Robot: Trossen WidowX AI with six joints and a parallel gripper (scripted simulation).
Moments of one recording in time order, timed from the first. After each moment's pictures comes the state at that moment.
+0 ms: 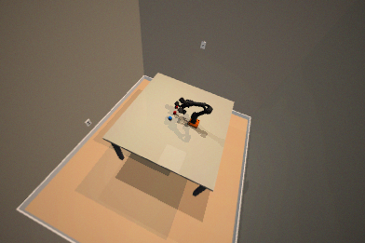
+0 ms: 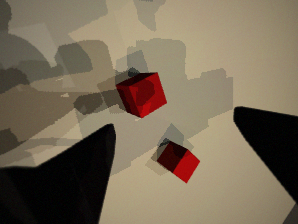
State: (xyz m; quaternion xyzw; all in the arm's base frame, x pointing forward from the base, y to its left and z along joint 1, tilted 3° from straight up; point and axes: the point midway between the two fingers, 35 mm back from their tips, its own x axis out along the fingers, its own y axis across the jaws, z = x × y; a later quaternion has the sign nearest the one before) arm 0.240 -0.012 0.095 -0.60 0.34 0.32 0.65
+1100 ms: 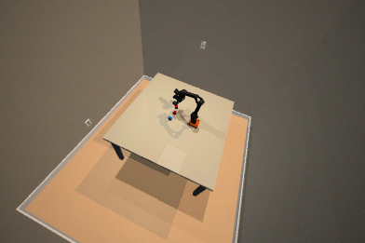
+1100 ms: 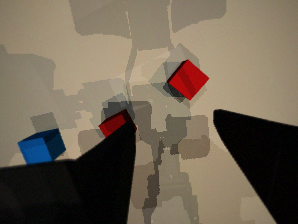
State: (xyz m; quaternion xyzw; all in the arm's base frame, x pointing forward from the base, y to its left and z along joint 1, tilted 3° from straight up) arm 0.281 -0.069 0.141 0.07 0.62 -0.10 0.78
